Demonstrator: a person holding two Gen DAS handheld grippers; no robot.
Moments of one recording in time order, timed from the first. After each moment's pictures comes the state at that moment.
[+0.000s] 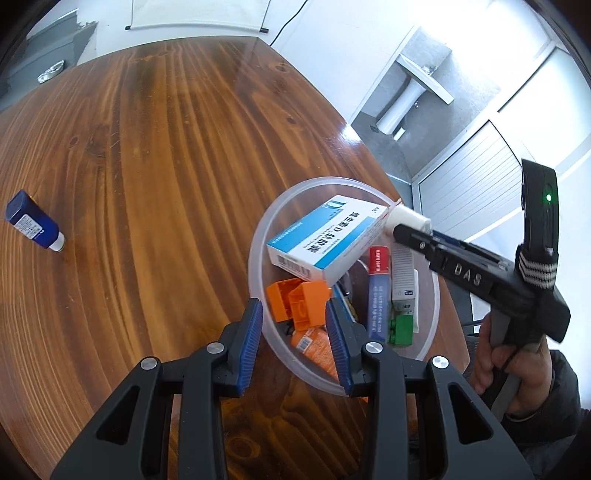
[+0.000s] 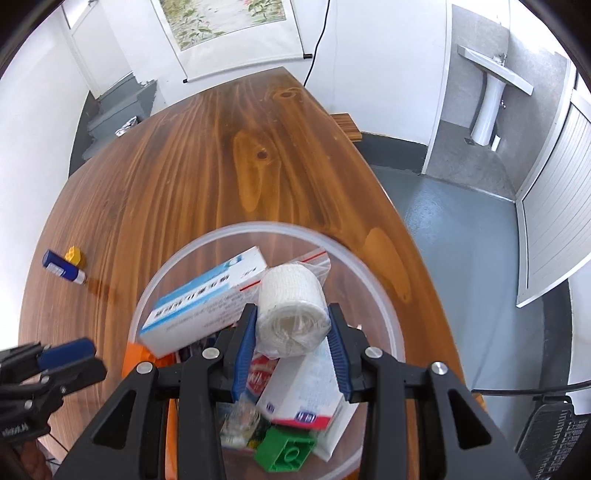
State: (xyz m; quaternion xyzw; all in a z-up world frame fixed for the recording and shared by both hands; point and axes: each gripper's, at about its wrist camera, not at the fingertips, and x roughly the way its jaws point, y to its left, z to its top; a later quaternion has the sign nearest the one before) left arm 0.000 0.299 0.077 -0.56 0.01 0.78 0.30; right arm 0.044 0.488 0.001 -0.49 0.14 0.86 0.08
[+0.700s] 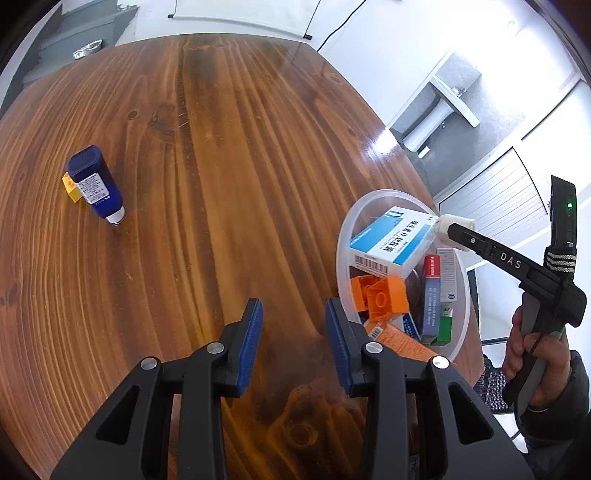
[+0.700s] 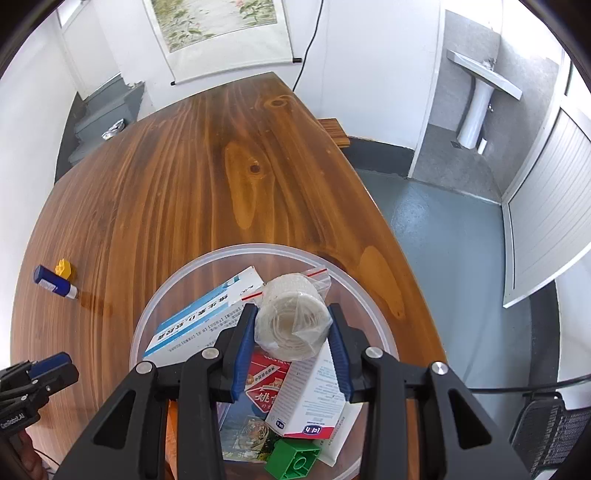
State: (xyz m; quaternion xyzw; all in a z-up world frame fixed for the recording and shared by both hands) left arm -0.015 0.235 0.069 -0.56 -0.02 0.79 0.25; right arm 0.033 0.482 0.013 -0.49 0.13 0.85 0.11
